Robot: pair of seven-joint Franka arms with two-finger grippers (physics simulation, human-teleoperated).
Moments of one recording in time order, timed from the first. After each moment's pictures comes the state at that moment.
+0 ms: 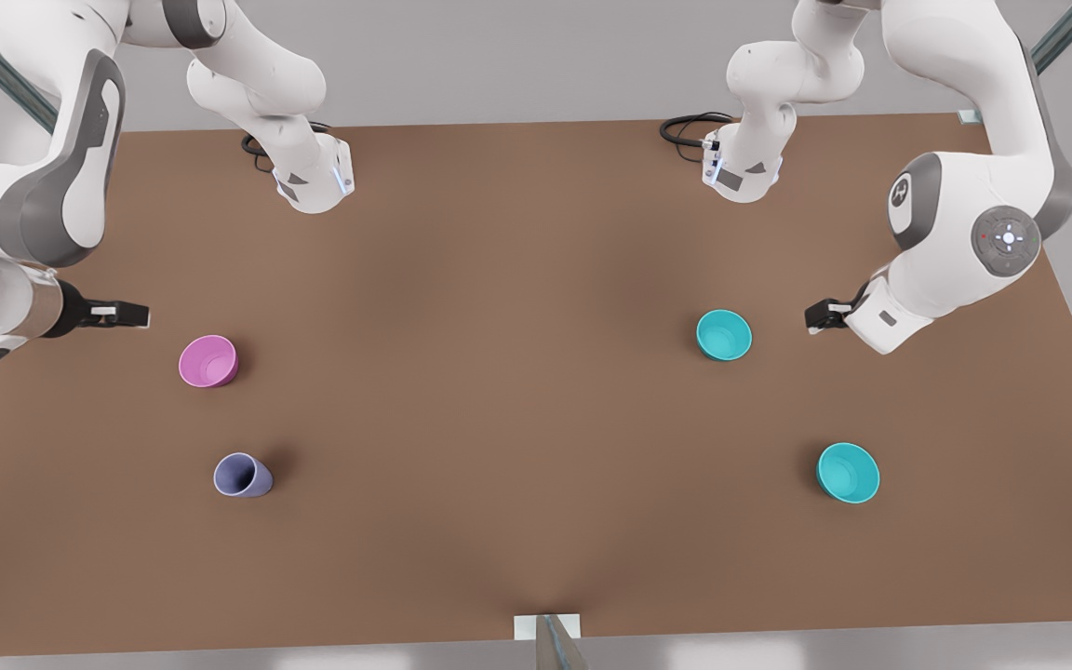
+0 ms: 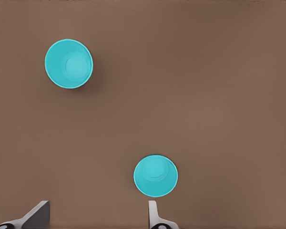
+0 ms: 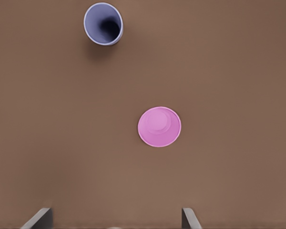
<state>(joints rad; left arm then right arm) -0.07 0.12 -0.03 -1.65 -0.01 1.65 -0.05 -0.05 0.22 -0.09 -1.39 -0.04 1.32 -0.12</state>
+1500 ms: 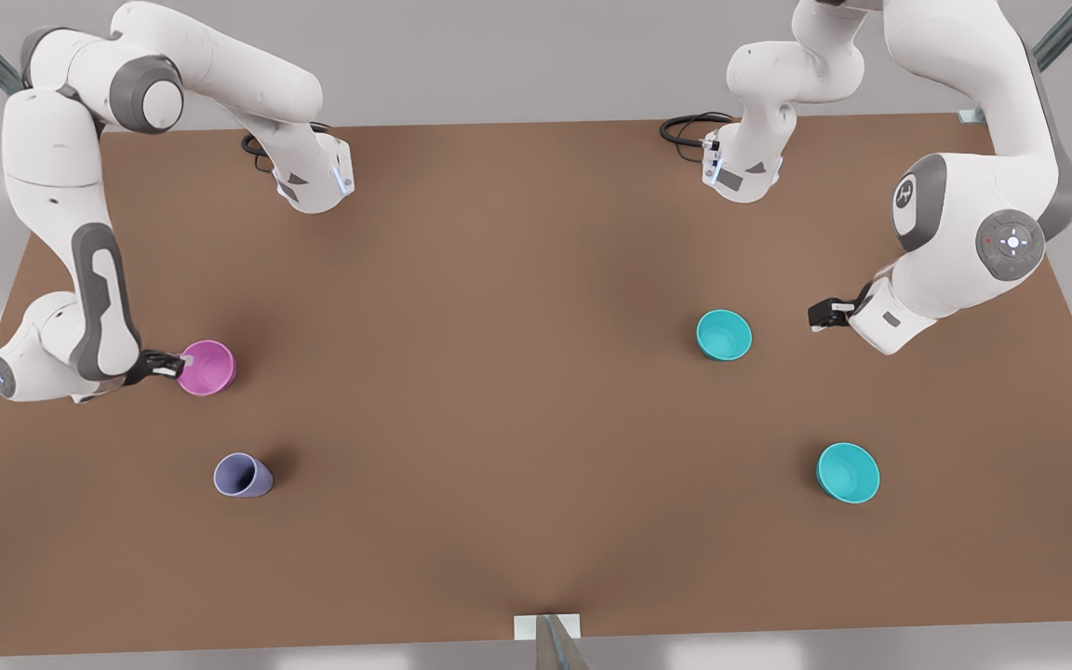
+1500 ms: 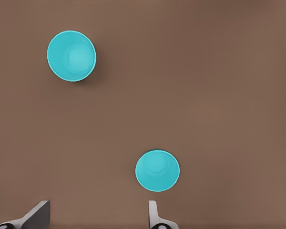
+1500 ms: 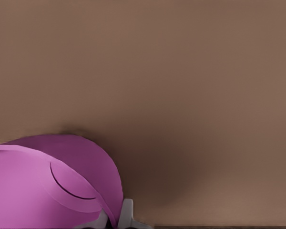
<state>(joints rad) -0.06 0.13 -0.03 -1.65 -0.01 1.62 -0.05 -0.37 0.56 -0.09 -1.84 0.15 1.88 -0.17</state>
